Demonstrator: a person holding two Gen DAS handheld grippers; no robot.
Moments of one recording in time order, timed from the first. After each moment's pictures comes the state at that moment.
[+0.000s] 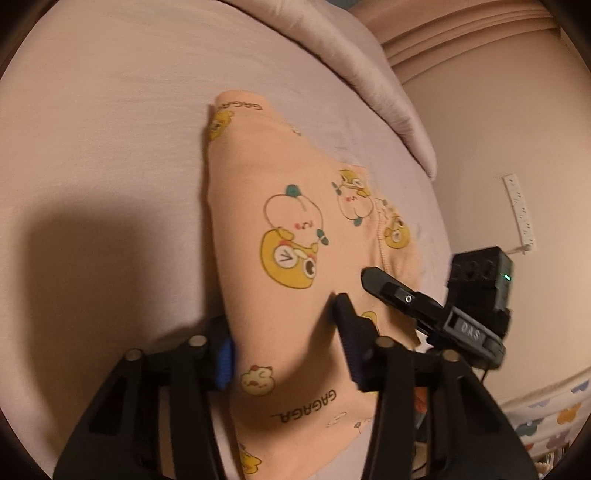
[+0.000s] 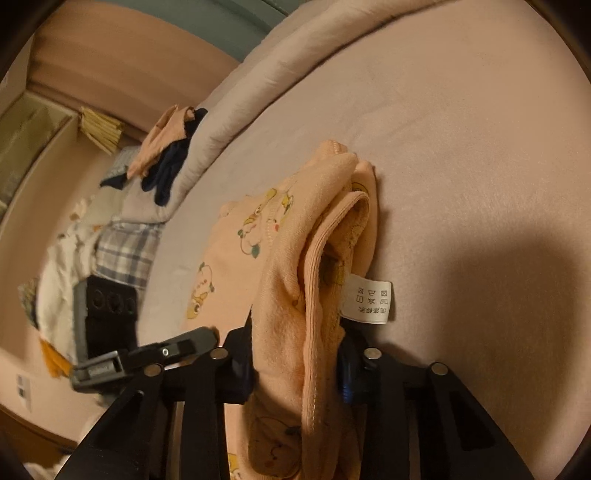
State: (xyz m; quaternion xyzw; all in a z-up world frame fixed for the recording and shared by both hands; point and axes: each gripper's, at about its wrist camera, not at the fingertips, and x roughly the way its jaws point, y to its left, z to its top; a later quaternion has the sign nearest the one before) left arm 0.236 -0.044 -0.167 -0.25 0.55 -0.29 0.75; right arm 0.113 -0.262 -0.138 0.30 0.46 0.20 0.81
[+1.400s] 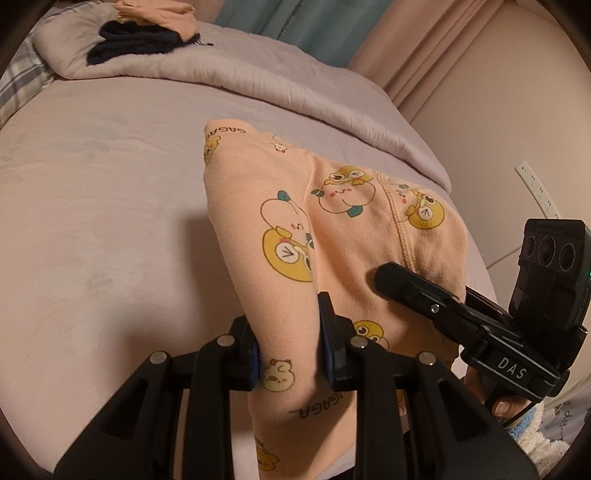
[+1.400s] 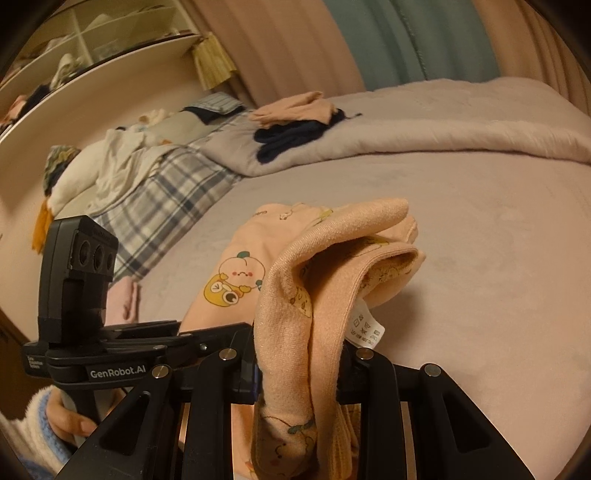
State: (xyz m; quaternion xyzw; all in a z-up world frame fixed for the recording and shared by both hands) left arm 0.052 0.033 -0.055 -0.16 0.45 -0.19 0.86; right arm -0.002 -0.108 -0.019 0.10 0.36 0.28 0.88
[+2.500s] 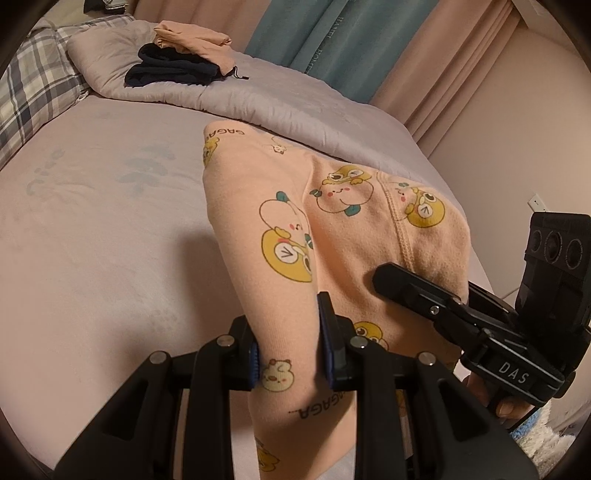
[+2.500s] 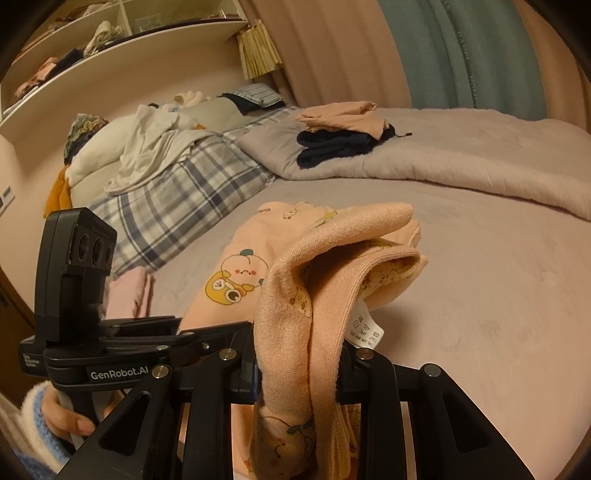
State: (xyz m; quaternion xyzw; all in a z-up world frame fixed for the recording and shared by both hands) left arm 0.047 0.087 -0.037 -0.17 0.41 -0.14 0.89; right arm 0.017 -0.049 0.003 0.05 0.34 0.33 0.88
